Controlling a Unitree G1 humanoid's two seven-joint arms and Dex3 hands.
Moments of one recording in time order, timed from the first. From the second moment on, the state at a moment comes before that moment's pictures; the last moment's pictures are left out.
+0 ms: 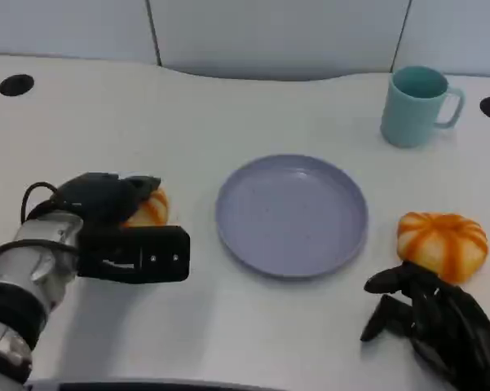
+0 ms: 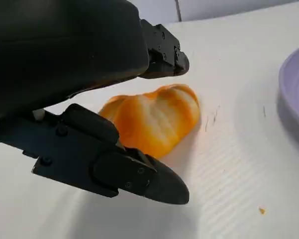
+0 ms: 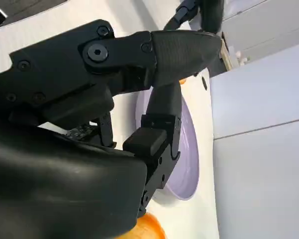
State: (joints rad) left arm -0.78 0.30 -0.47 1.05 0.77 -0.17 -0.03; right arm -0.12 0.01 -0.16 0.66 0.33 -0.33 0.63
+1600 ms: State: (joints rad) left arm -0.89 0.21 -0.50 1.34 0.68 -0.15 0.22; right arm -0.05 0.01 -0.15 0.57 0.33 -0.31 0.61
